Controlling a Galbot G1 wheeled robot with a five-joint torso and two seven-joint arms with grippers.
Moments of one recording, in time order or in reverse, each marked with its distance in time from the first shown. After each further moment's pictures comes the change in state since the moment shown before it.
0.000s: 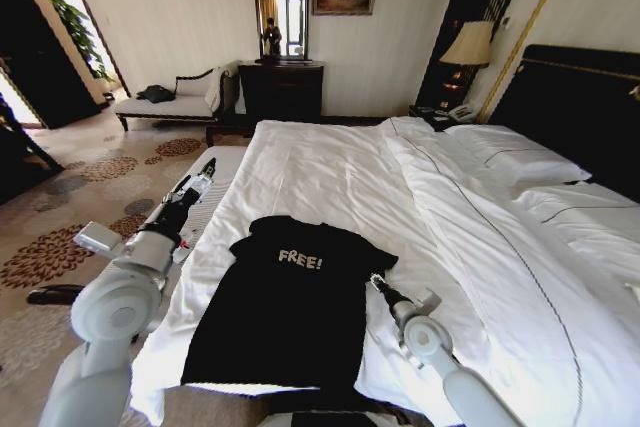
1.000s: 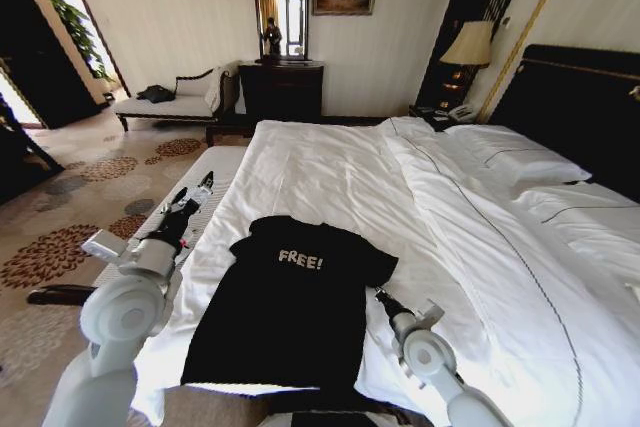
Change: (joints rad) left arm 0.046 -0.023 0.019 0.079 0.105 0.019 -0.015; right arm -0.101 0.034 0.020 0.115 -0.166 0.007 0.005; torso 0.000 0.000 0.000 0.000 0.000
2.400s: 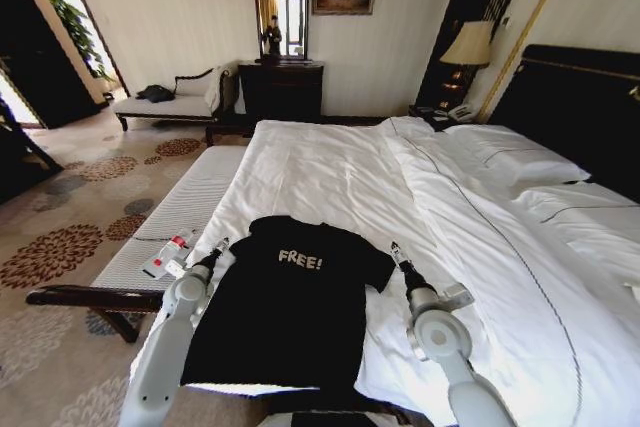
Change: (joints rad) left arm -0.194 -0.169 0.133 0.749 -0.022 -0.008 0.068; right arm 0.044 0.160 0.182 0.083 0.049 0.033 0.063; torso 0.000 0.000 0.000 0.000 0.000
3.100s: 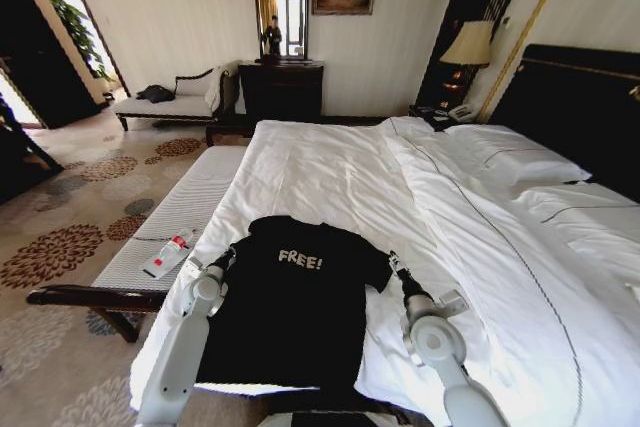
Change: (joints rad) left arm -0.024 -0.012 0.013 0.024 0.023 -0.026 0.019; right arm -0.027 0.026 -0.014 -0.036 -0.022 0.019 0.000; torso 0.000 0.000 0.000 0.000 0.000
